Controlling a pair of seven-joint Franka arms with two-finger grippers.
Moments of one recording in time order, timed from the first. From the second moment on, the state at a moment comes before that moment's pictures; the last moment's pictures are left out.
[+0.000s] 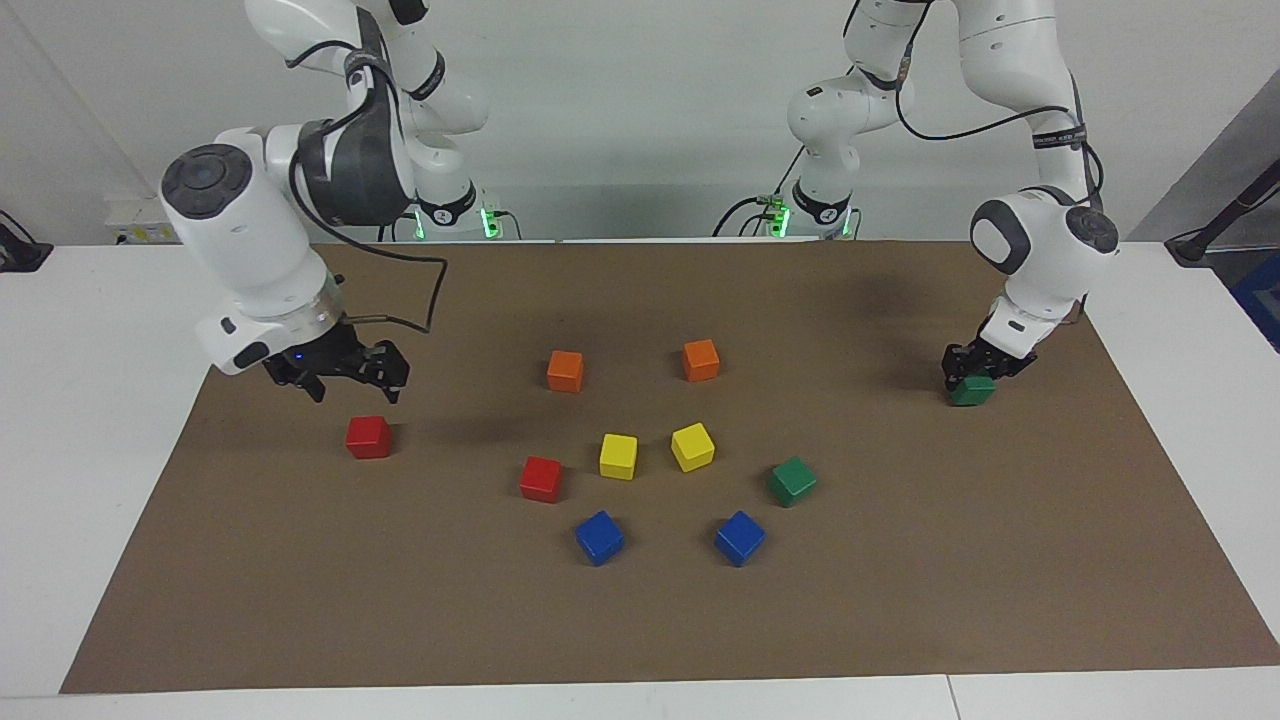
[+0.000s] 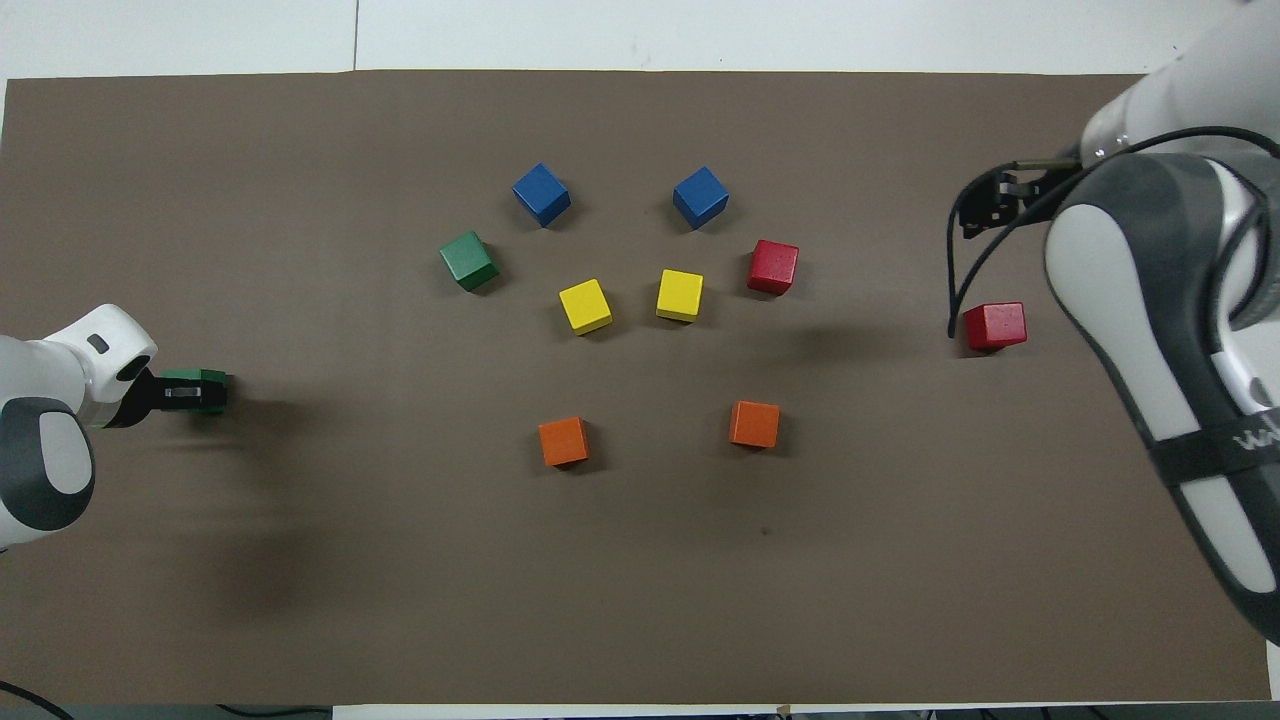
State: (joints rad) left arm 0.27 0.09 -0.08 -2.31 -0.06 2.44 0.29; right arm 0.06 0.31 0.07 -1.46 -0.03 1.78 0.19
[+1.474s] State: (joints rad) left arm -0.07 0.22 -0.10 -1.75 -0.06 2.04 -0.42; right arm 0.25 0.56 0.07 -1.39 -0.03 2.01 0.59
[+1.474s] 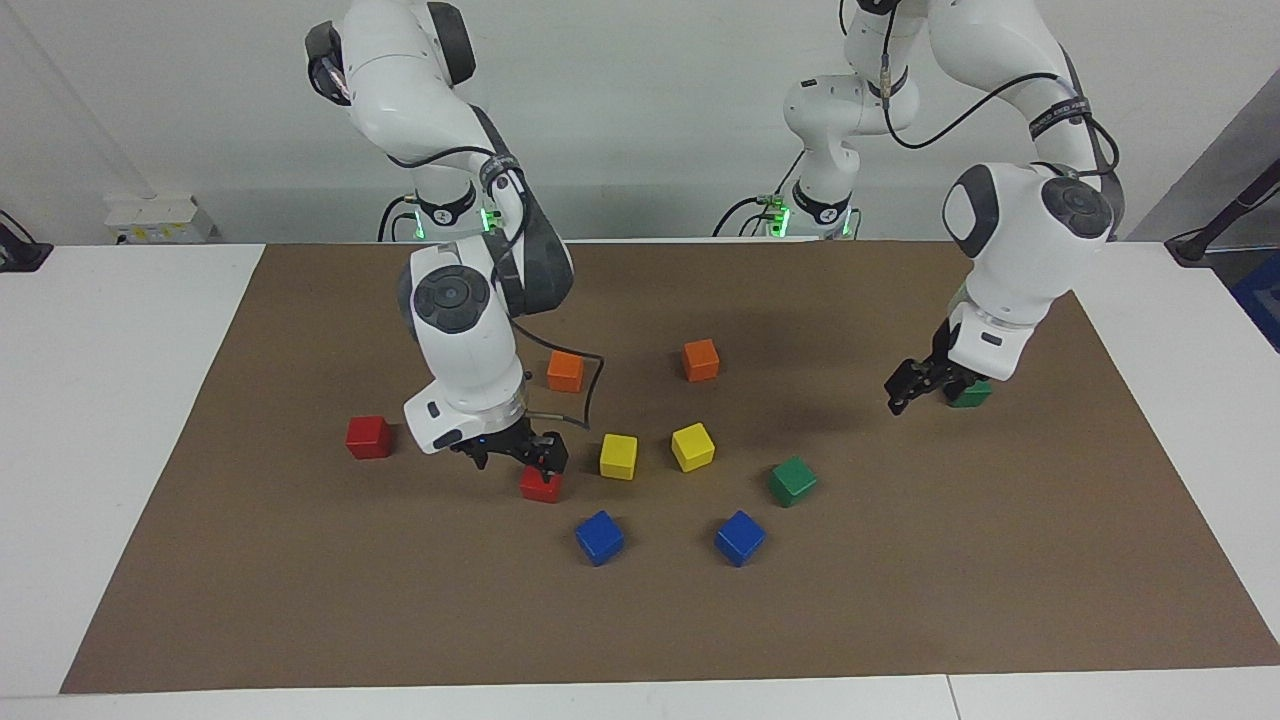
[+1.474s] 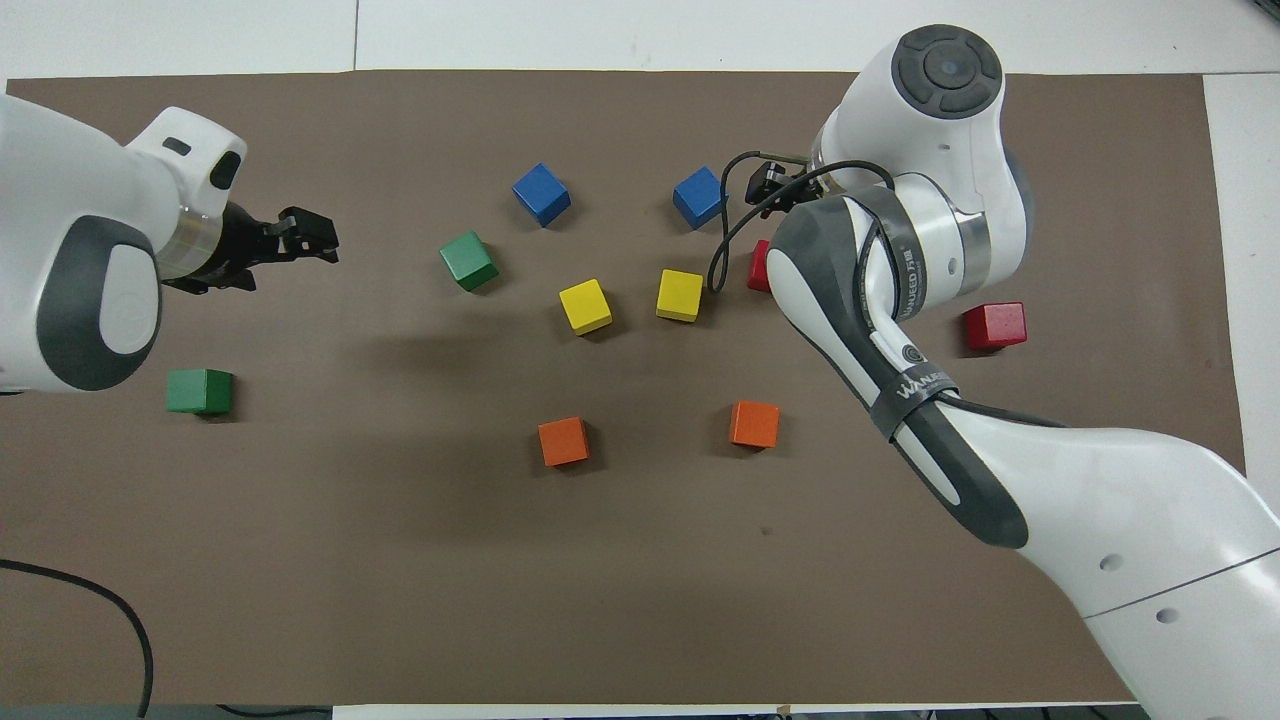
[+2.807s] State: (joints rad) left arm -0.25 0.52 -0.09 -1.58 0.01 2.20 -1.02; right arm 0.26 0.57 0.07 -1.61 -0.03 2.29 0.60
